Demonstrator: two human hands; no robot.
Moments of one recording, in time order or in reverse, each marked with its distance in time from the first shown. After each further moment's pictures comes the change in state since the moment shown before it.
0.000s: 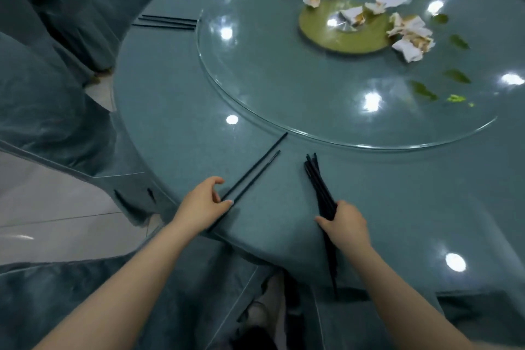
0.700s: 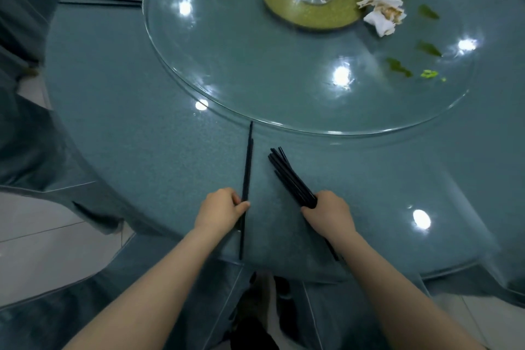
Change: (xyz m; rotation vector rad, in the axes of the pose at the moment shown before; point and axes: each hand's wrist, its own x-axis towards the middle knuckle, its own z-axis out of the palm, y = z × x) left_hand 0.050 0.024 0.080 0.157 -0.136 0.041; right_hand 0.017 -0.010 -0.007 0.033 -0.091 0.029
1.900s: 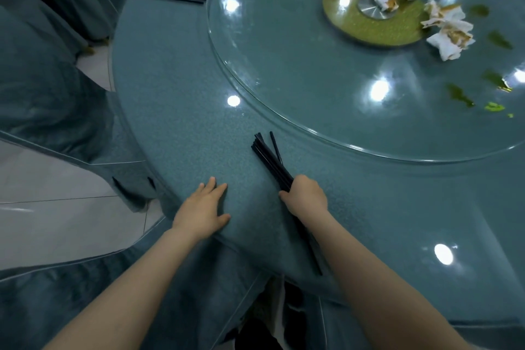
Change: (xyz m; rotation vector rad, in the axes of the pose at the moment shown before) left_hand -0.009 -0.094 -0.057 0.281 -0.038 0.007; right_hand 0.028 -0.130 0.038 -0.146 -0.070 -0.136
